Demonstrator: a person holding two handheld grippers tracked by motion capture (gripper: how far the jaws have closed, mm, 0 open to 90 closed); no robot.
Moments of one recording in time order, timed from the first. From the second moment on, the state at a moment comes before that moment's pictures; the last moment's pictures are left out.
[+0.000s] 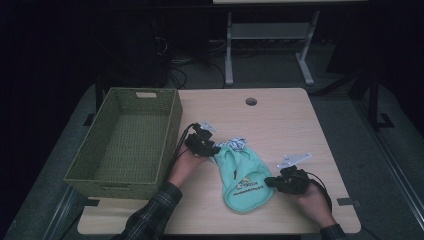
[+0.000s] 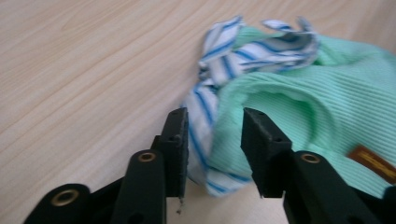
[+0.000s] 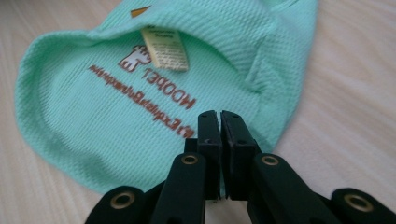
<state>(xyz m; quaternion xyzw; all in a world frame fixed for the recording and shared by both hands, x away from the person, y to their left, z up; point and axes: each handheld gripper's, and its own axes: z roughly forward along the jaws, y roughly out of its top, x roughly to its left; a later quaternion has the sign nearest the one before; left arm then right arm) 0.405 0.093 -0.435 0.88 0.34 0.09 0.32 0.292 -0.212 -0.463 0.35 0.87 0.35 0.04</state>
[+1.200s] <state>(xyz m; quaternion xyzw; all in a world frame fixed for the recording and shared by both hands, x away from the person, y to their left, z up) 0.344 0.093 -0.419 0.89 0.28 0.07 0.36 0.340 -0.238 -0.440 0.38 0.84 0.38 0.09</state>
